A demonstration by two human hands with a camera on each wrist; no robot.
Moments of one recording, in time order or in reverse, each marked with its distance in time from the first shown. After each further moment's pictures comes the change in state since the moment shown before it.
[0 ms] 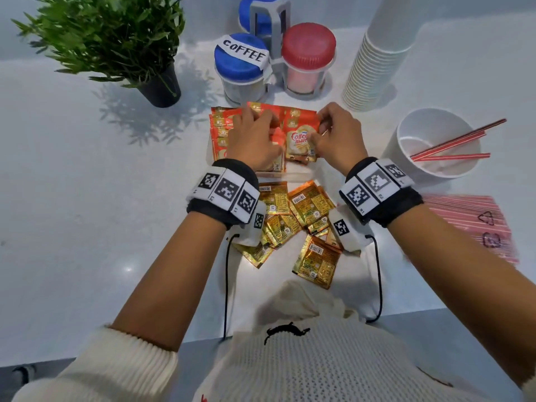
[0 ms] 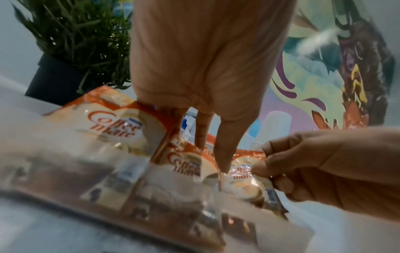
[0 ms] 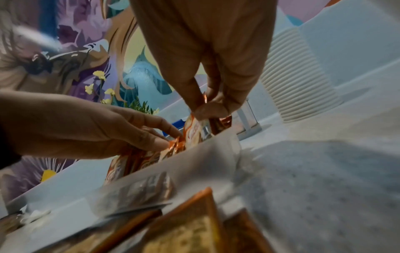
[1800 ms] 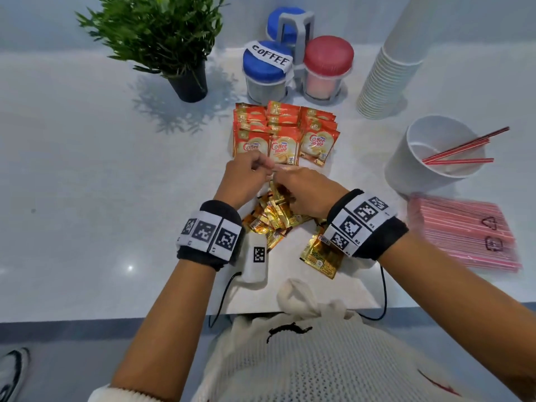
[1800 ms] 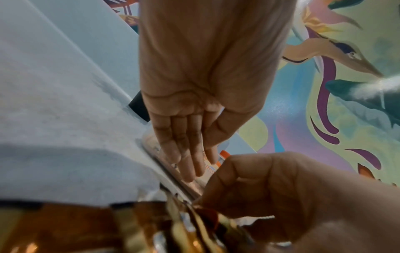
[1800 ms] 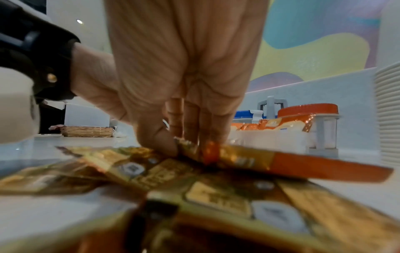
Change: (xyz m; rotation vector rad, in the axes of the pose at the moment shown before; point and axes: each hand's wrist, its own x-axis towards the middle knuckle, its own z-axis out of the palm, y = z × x) left_hand -0.077 -0.036 0.005 -0.614 0.033 -0.150; right_hand -0.072 -0.029 0.029 -0.620 -0.682 -0.456
